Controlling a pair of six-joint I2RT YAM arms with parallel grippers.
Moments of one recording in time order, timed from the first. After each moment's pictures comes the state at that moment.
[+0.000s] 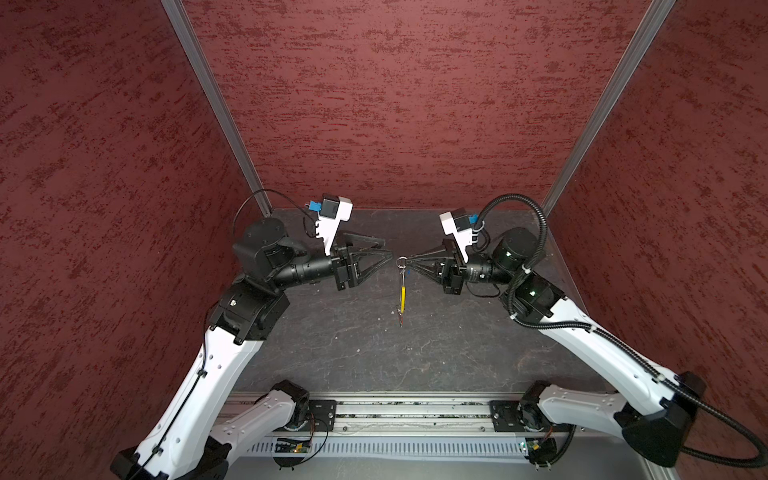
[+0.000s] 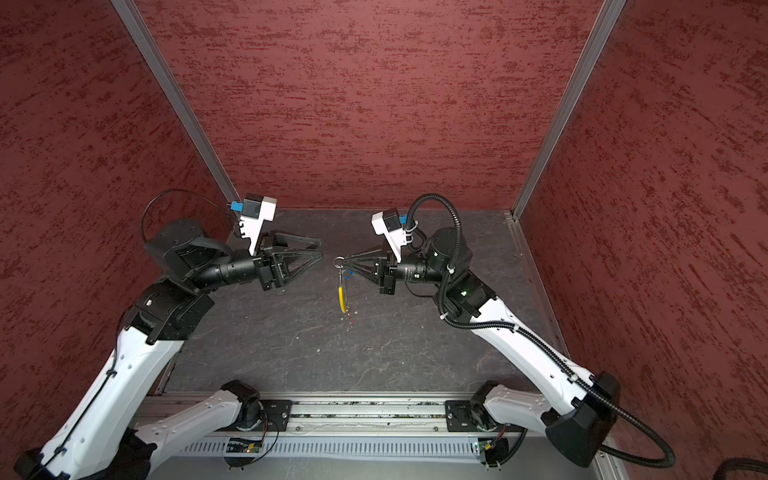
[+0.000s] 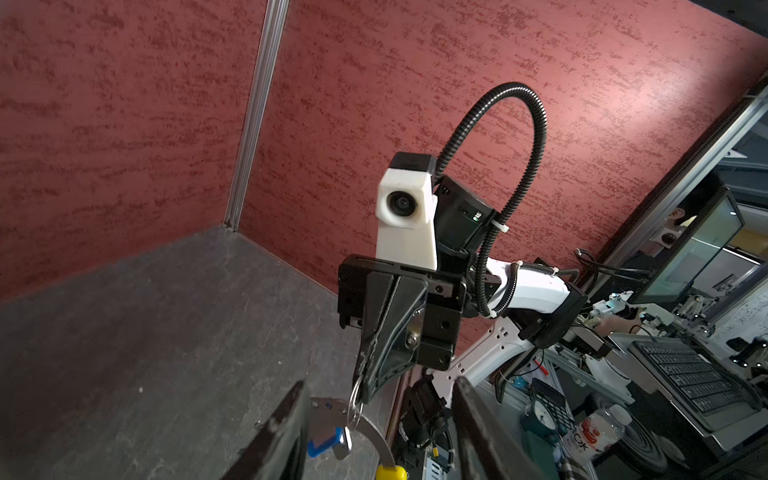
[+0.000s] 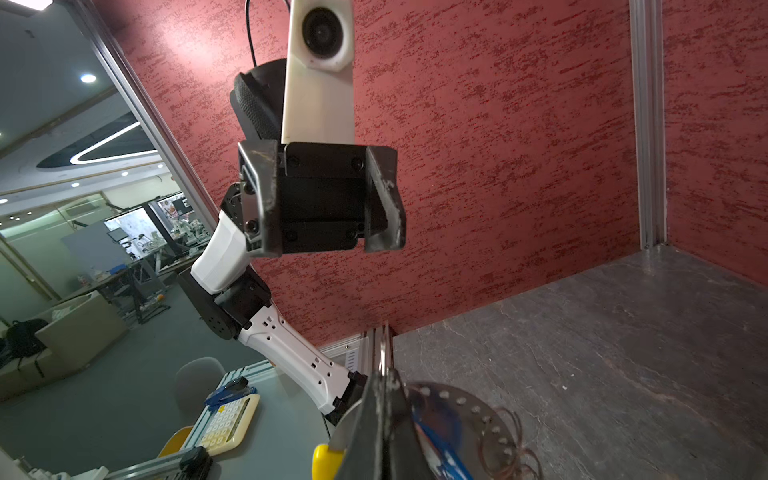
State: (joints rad) left arm -0.44 0.99 1.39 -0.45 0.85 -0.42; right arm 0.68 1.17 1.15 0.17 -0.85 0.47
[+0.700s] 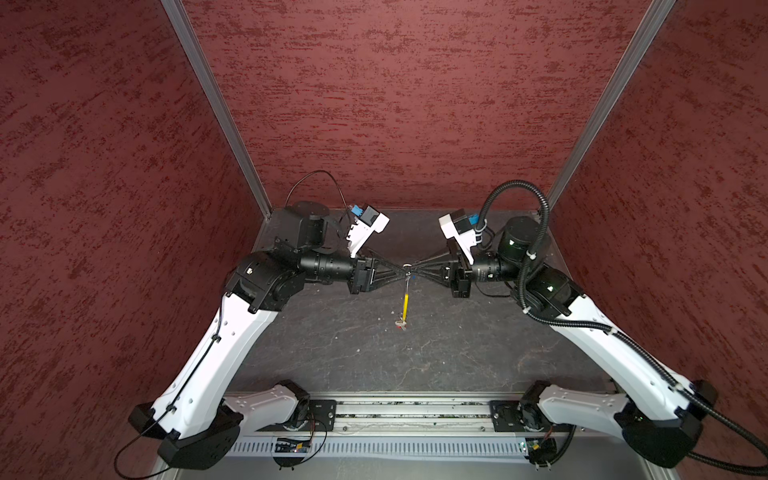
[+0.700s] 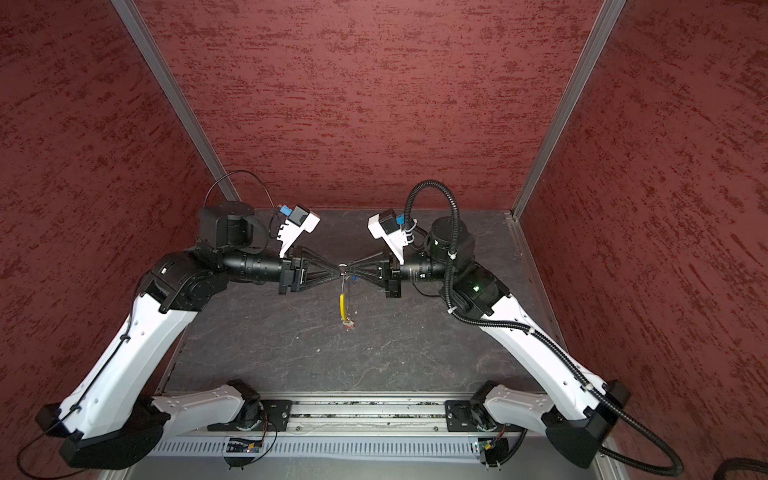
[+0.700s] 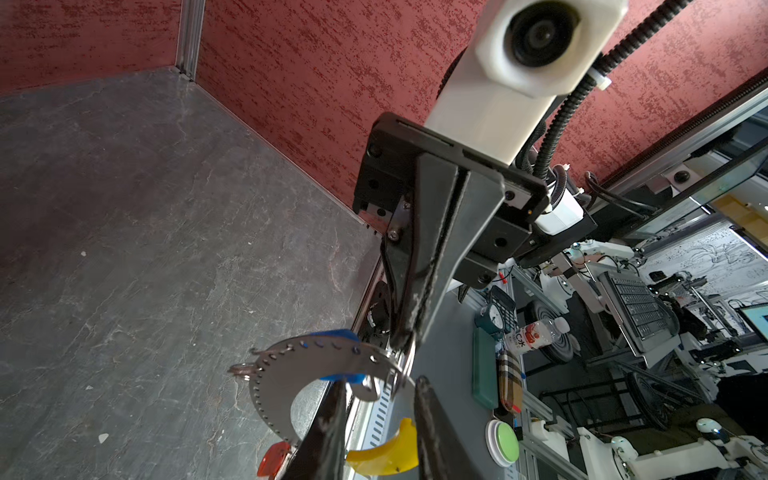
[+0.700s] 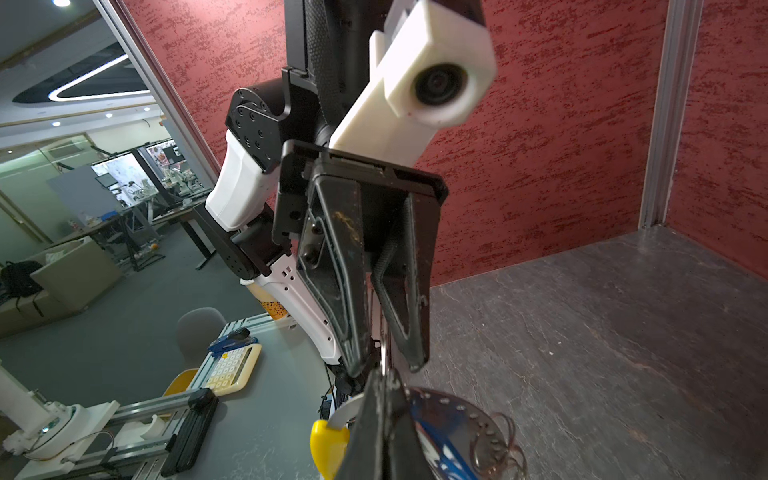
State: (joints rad) left arm -0.55 1.18 1.62 -0.93 0.86 -0.24; right arm 0.68 1.17 1.32 -0.19 -0.91 0.26
